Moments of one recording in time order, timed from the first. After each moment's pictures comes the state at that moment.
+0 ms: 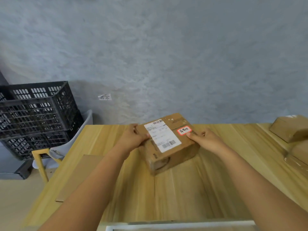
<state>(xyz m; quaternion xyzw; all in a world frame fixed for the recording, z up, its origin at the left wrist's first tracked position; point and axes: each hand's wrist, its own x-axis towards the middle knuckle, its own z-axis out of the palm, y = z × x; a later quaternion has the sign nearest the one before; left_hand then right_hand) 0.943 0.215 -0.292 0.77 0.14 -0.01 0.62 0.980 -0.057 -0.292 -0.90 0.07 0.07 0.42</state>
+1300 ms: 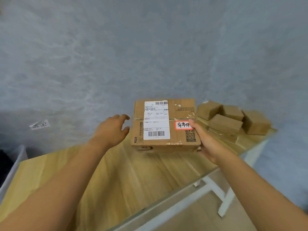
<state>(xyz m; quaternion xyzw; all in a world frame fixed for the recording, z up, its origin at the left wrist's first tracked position) 0.952 0.147 -0.226 0.96 -0.22 0.14 0.13 0.828 -0.137 -0.239 -0.73 0.17 -0.05 0.66</state>
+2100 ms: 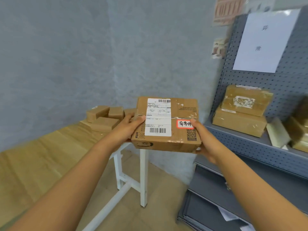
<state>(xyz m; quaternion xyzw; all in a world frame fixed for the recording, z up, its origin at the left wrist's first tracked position) 0.694 -0.271 -0.200 0.70 -0.36 -0.27 0.55 0.476 -0.442 -0.215 -0.67 0.32 -0.24 0.62</state>
